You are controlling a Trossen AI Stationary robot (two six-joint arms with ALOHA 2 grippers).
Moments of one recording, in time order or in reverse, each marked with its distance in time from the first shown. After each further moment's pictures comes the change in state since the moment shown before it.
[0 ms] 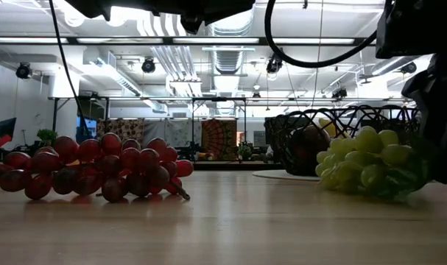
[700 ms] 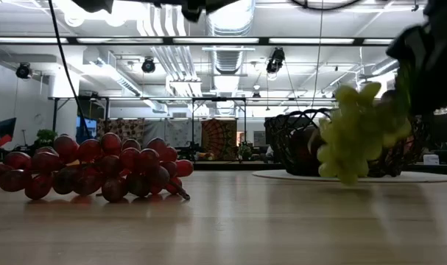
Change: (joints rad) left arm 0.000 -0.014 0.023 0.012 0.000 0.091; right arm 0.006 -0.149 0.000 -0.007 0.052 -0.189
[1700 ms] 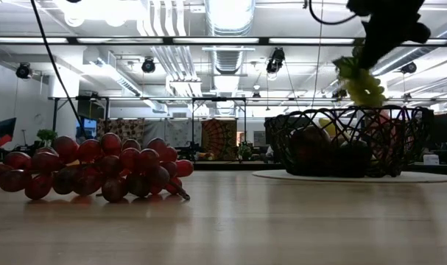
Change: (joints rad) left arm 0.000 -0.169 -0.057 0.041 -0.001 0.152; right arm -0.580 -0.614 -0.007 -0.585 0.092 0.156
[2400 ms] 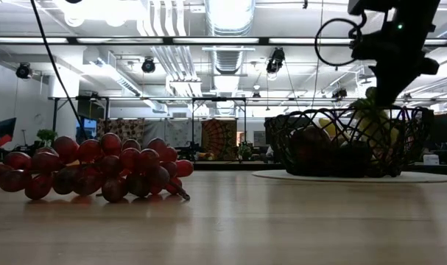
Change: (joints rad) left arm 0.000 -0.001 -0.005 0.000 -0.003 0.019; right arm -0.202 -0.014 -0.211 0.094 -0.217 -0.103
